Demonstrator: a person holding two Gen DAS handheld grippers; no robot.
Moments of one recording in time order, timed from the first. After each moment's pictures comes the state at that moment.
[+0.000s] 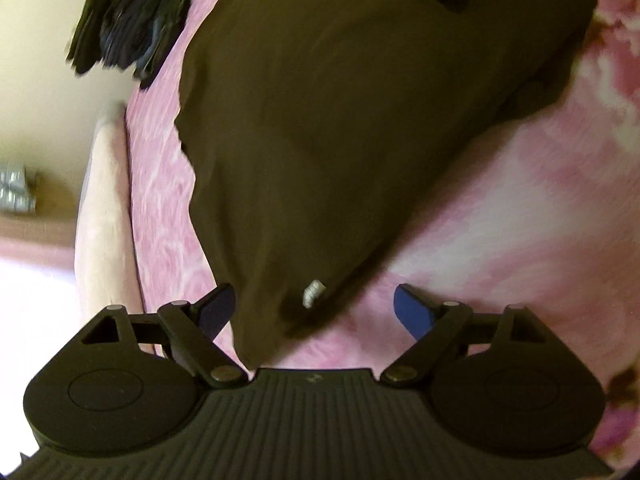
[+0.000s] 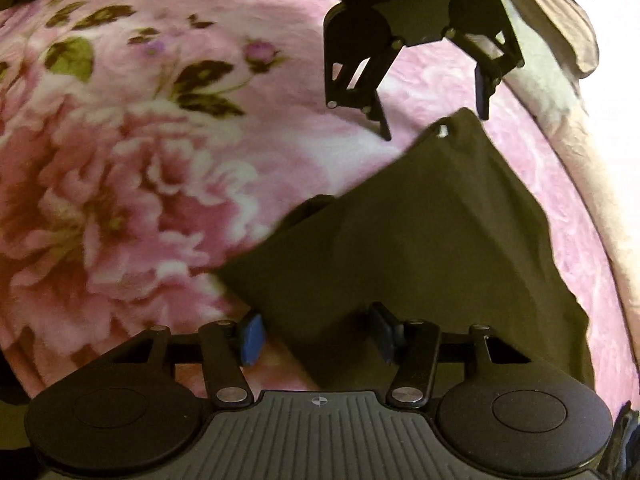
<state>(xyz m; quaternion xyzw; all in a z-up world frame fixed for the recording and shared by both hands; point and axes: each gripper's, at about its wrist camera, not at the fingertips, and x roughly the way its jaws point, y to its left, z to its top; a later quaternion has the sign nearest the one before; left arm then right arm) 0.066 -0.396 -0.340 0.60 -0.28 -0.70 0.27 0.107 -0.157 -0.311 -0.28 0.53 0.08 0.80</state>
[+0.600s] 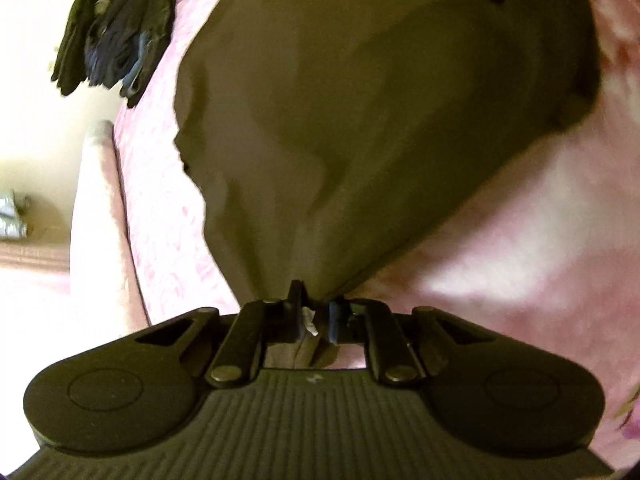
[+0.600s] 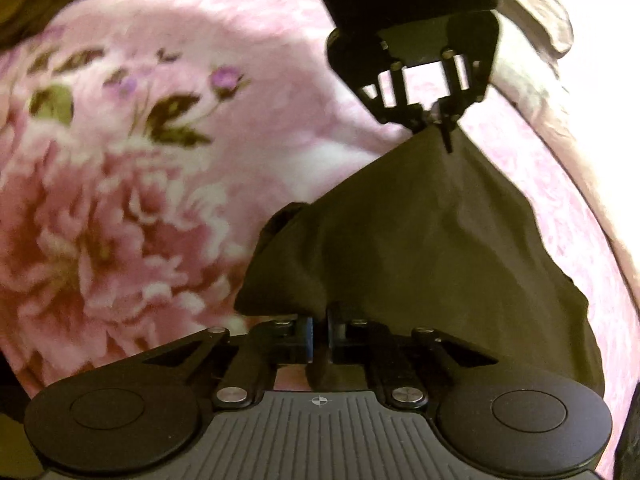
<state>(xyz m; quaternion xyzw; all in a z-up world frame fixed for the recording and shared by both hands) 0.046 -0.444 -0.311 0.61 -0.26 -0.70 0.25 0.112 -0.181 -0.280 -0.22 0.52 0.07 0.82</state>
